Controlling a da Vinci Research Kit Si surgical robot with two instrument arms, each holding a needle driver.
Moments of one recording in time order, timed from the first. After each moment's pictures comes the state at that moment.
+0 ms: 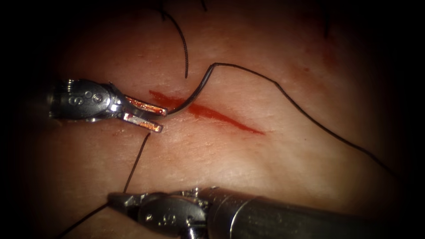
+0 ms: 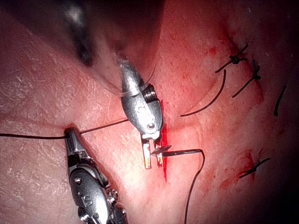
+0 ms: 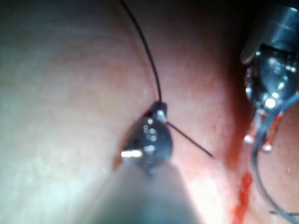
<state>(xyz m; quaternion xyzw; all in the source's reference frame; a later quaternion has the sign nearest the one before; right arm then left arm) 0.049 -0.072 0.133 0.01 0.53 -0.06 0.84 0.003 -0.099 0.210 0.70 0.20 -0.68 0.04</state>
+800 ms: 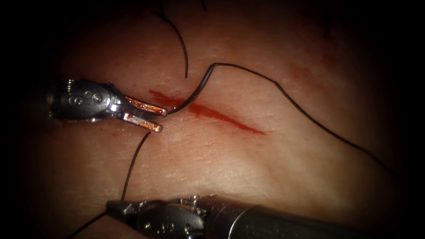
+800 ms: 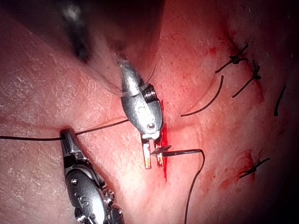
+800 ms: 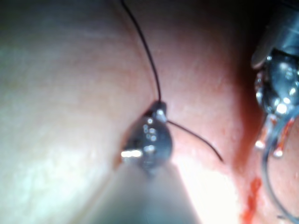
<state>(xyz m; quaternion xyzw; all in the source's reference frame) 0.049 -0.072 0.134 0.02 0.53 -0.06 0.85 0.003 -0.099 0.210 0.70 0.20 -0.68 0.04</state>
